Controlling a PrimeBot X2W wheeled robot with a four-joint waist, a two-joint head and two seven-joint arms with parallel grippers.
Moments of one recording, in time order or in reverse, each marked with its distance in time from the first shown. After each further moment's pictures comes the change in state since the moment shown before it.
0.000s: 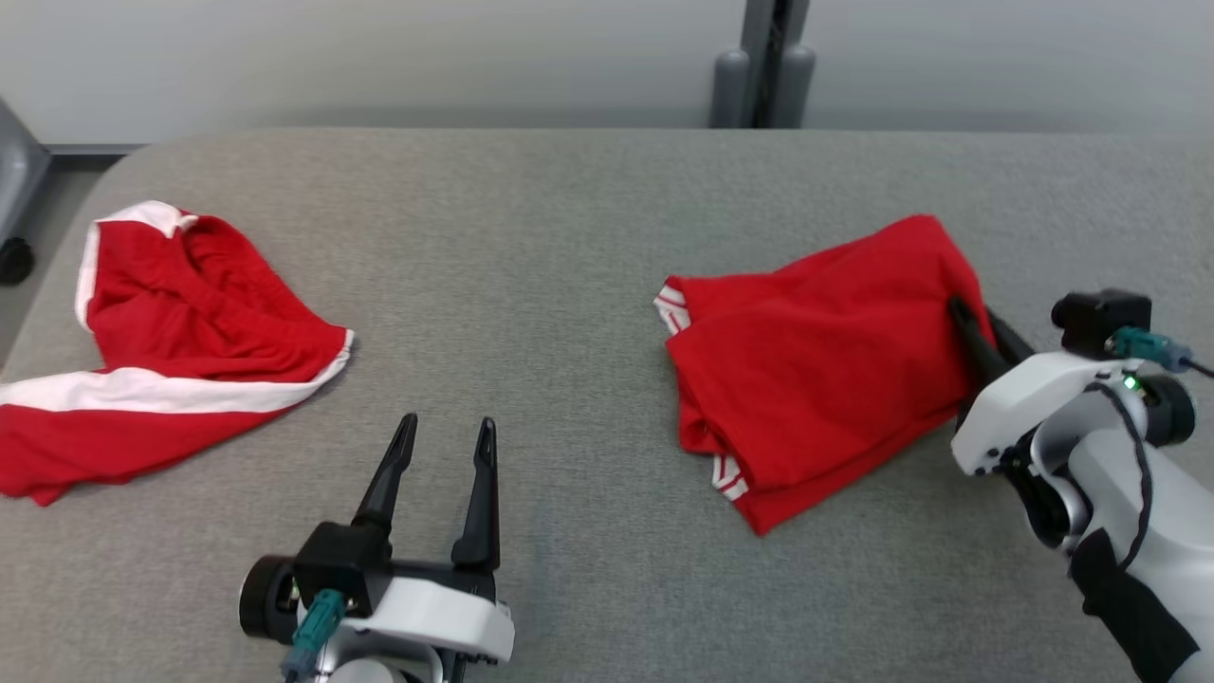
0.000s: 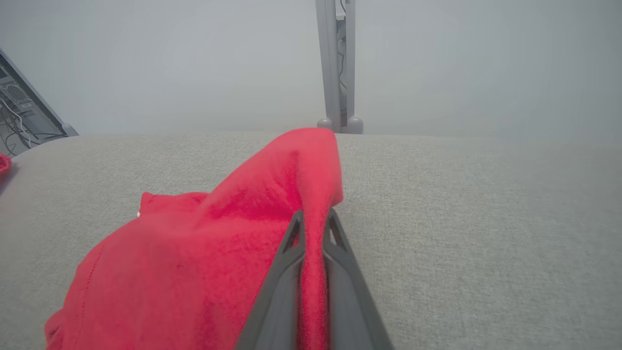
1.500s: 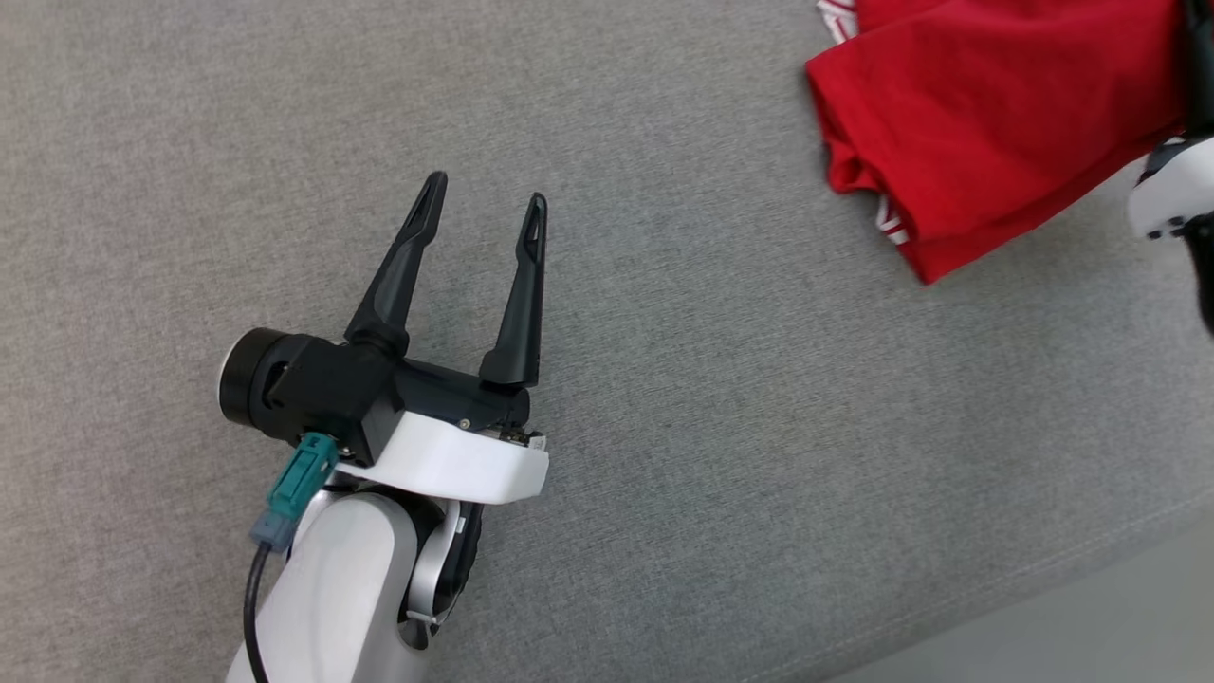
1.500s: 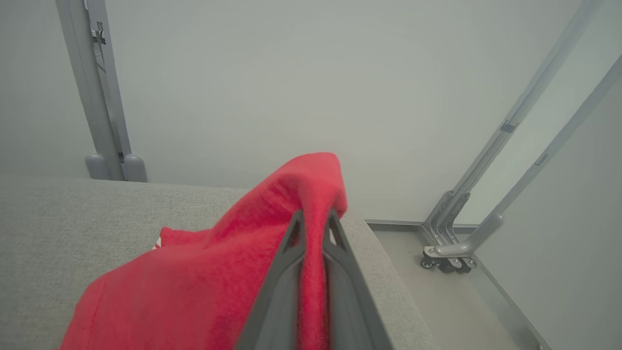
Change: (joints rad) left arm -0.285 0.008 -0.042 -0.207 0.050 -0.030 0.119; right arm -0.190 -0.073 -0.443 -0.173 -0.423 0.000 0.000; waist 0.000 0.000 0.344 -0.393
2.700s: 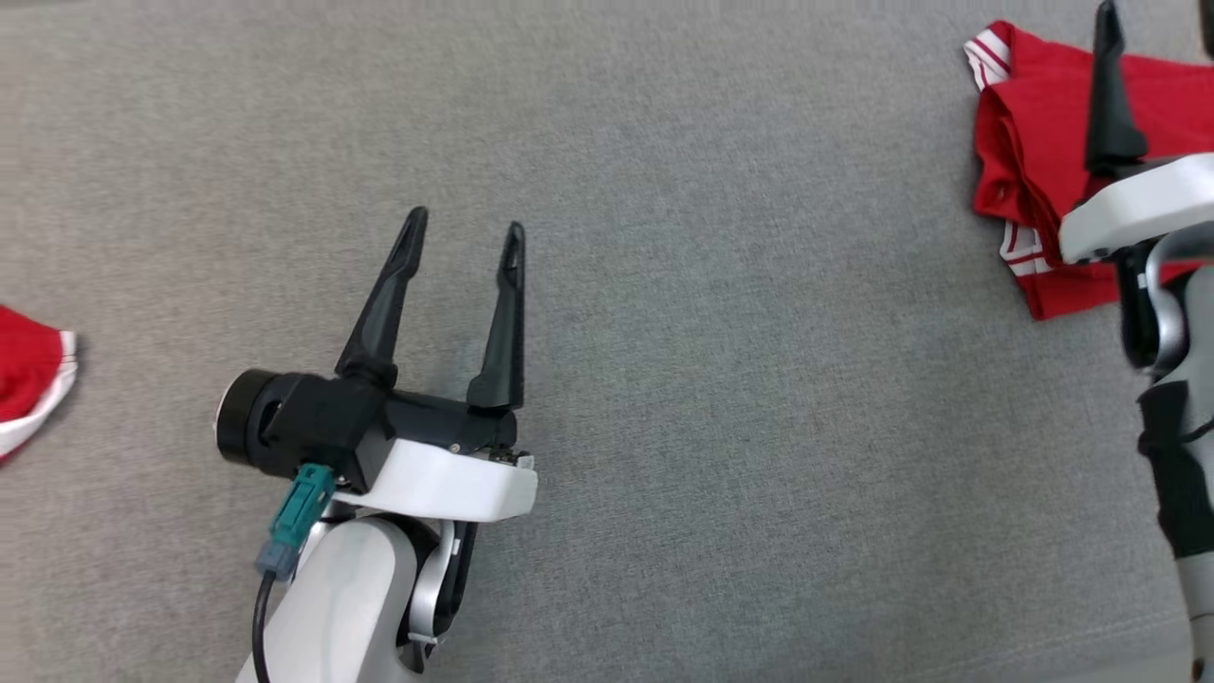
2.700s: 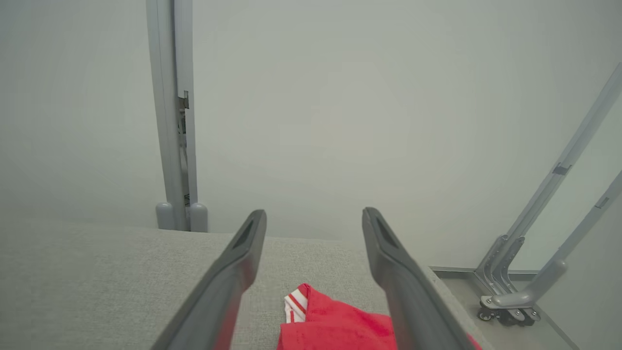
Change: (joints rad) left arm 0.033 0.015 -0.018 0.017 -0.022 0.058 -0.051; right arm 0.090 0.175 -0.253 -0.115 -0.314 0.000 -0.002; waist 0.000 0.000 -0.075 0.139
